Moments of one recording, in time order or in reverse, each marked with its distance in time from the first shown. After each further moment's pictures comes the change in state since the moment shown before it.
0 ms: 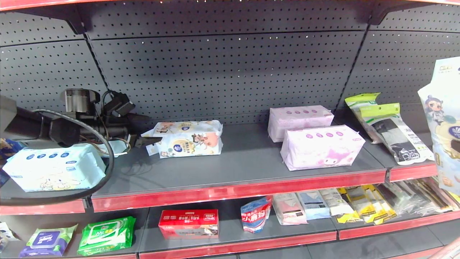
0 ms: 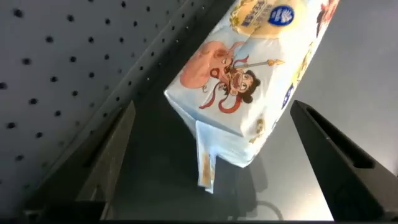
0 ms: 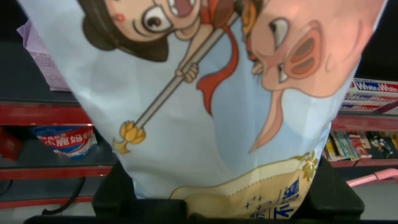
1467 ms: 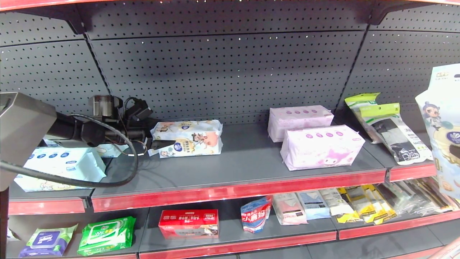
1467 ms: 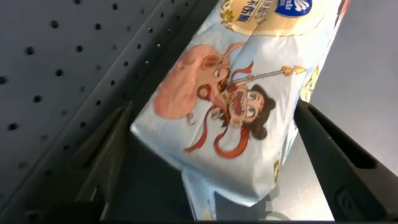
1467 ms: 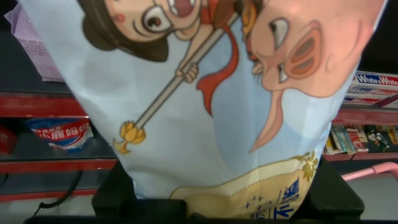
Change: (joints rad) left arm -0.058 0.154 -0.146 0.025 -0.017 0.008; right arm -0.013 0.007 0.018 -0.001 0.000 -0.020
